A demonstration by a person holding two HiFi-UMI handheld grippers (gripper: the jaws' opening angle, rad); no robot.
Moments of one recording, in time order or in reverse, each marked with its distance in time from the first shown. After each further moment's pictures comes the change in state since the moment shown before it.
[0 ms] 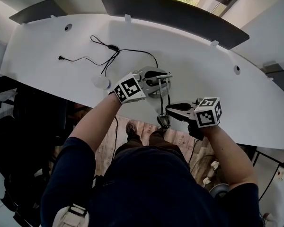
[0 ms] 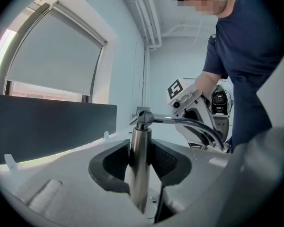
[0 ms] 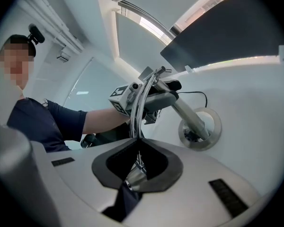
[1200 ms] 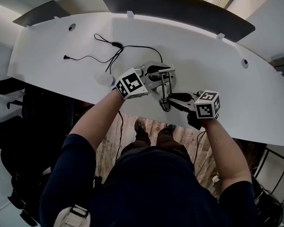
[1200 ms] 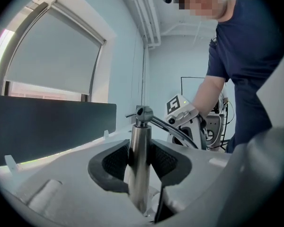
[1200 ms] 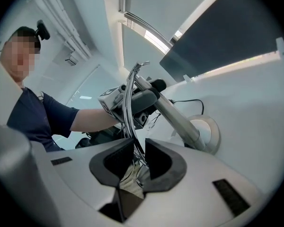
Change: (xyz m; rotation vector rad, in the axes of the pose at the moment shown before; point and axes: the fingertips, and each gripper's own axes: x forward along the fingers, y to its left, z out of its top) left arm 0.002 -0.001 -0.006 0.011 0.017 -0.004; right arm 0.023 -0.048 -0.002 -0.080 -0.156 0.016
